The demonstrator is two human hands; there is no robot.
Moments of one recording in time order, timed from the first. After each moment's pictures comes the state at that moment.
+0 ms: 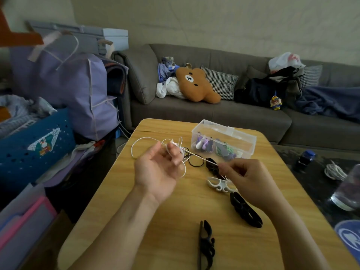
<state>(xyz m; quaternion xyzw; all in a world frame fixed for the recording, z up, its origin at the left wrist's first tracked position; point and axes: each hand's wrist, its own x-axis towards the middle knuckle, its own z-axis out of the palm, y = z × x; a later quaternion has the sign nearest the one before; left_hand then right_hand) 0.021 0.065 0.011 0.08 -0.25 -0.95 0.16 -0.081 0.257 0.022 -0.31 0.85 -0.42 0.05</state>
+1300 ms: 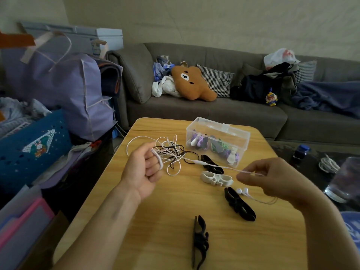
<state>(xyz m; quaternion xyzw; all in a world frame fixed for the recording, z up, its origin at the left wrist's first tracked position) 0.026 0.050 0.012 0.23 -0.39 -0.87 0.20 -0.084 0.304 0.063 -0.19 0.90 -0.35 0.19</state>
